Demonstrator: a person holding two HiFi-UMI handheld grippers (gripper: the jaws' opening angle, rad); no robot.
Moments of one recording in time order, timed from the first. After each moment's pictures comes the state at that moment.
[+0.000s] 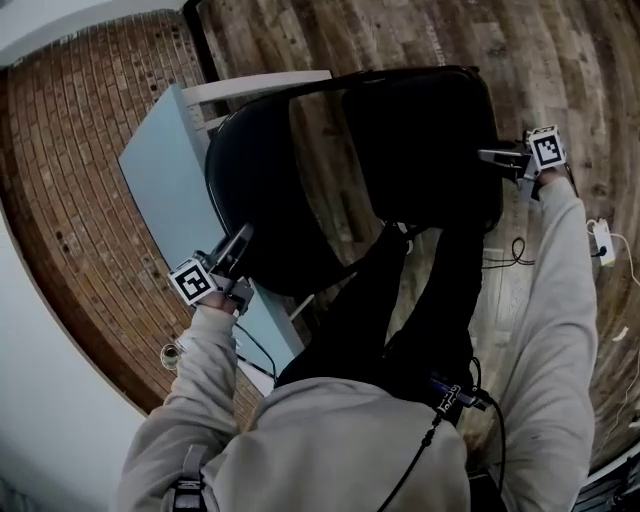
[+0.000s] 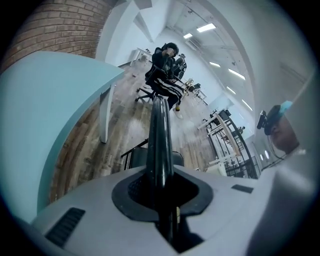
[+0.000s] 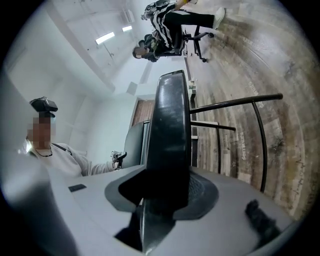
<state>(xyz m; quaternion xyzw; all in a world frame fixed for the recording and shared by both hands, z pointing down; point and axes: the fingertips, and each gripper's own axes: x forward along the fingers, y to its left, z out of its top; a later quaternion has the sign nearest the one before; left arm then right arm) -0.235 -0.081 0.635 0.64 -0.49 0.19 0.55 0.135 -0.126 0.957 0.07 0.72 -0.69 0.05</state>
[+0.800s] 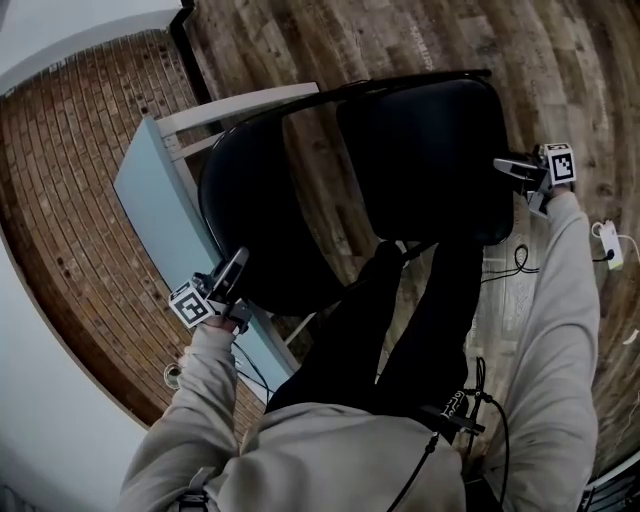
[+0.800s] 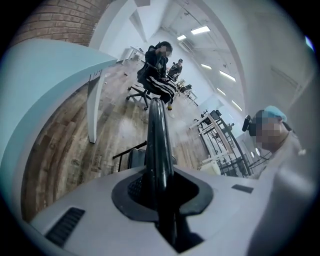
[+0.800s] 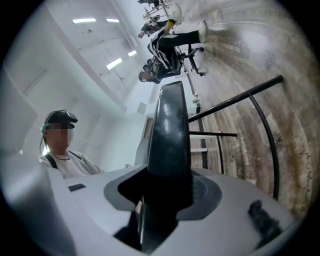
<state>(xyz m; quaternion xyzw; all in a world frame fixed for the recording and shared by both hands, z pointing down) -0.214 -0.083 0.676 0.68 -0.46 0.17 0.55 0.191 -0.120 1.024 0.05 0.70 -0.69 0.17</state>
